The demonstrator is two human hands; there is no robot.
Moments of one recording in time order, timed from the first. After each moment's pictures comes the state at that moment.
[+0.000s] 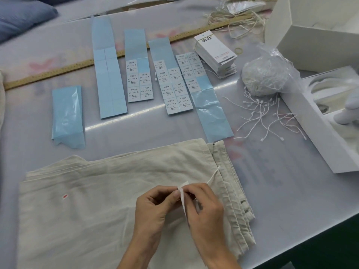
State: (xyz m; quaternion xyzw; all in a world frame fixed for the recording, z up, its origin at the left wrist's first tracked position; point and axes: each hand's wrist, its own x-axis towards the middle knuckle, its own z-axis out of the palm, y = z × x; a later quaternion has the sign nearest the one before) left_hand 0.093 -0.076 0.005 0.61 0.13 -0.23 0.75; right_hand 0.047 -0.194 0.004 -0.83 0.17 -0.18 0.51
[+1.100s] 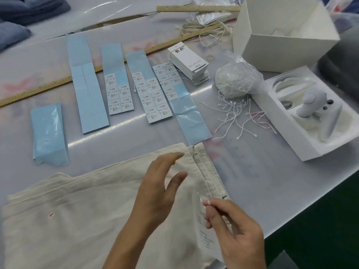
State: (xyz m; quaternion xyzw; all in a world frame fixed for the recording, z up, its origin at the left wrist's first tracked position) left_hand 0.137 -0.116 0.067 0.84 -0.26 -0.08 0.47; right_hand -0.005 -0.238 0.079 -0.73 0.21 -0.27 0.59
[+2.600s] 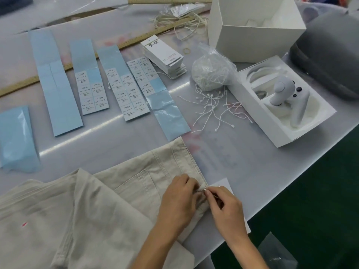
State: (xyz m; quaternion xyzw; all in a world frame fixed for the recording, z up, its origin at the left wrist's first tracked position) left_hand 0.073 -0.187 0.007 0.87 -0.33 -0.18 0.33; right_hand -0.032 -0.302 -0.002 -0.84 0.31 -0.10 0.44
